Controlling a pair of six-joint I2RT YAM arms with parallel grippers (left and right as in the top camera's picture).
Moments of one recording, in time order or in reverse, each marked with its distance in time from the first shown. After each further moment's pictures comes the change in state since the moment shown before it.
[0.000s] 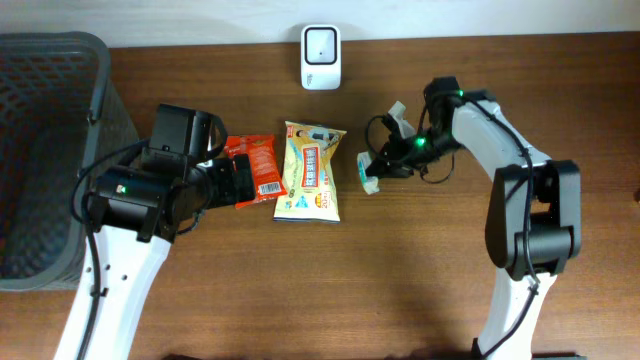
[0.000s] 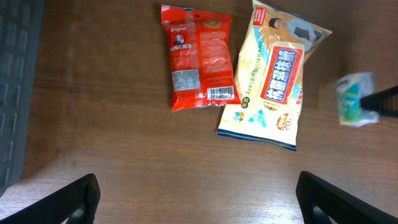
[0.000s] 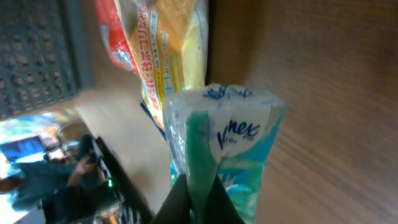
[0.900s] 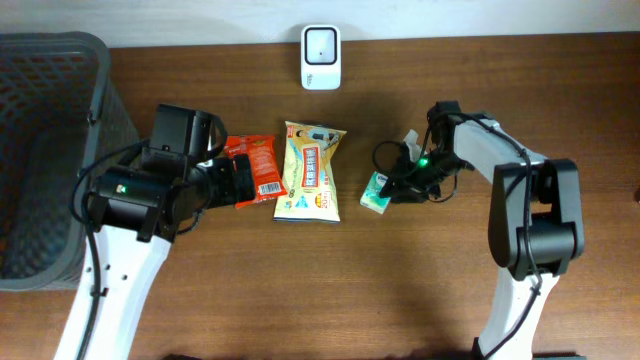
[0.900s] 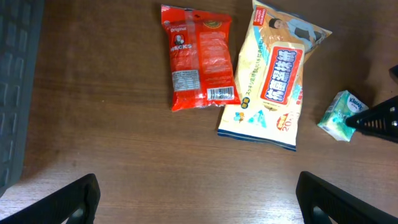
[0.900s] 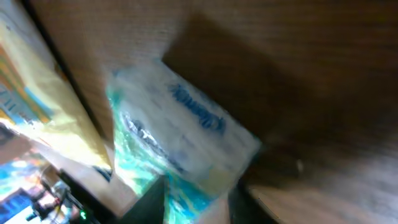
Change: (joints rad) left arm 0.000 0.000 0.000 0.001 0.000 0.000; right arm -0.010 -0.004 -0.148 0.082 0.246 0.234
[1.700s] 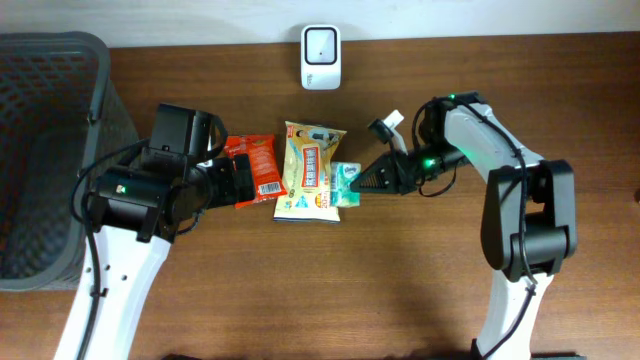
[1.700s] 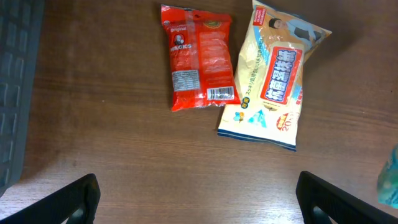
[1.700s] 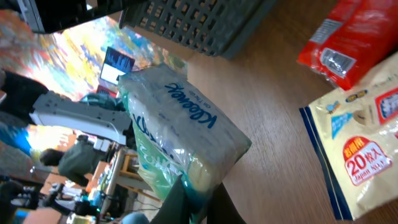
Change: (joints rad) left arm 0.000 0.000 0.000 0.000 0.000 0.000; right arm 0.060 0.002 0.168 -0.666 -0.711 -1.307
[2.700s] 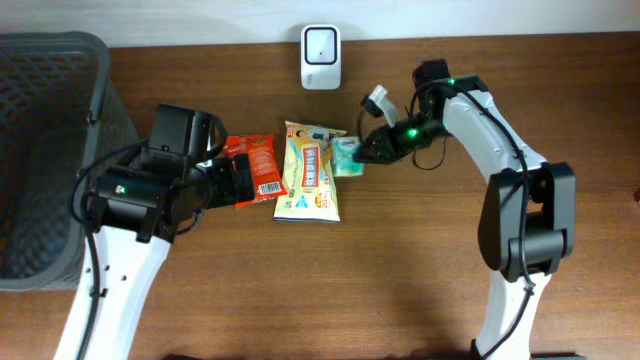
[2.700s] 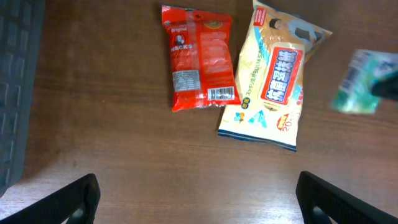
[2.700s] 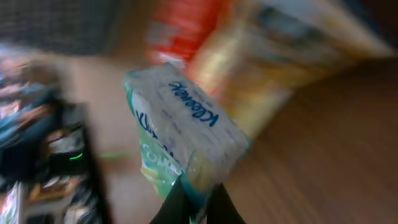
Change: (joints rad) left arm 0.000 0.000 0.000 -0.001 0.000 0.000; right arm 0.016 0.001 0.146 0.535 0.507 0.777
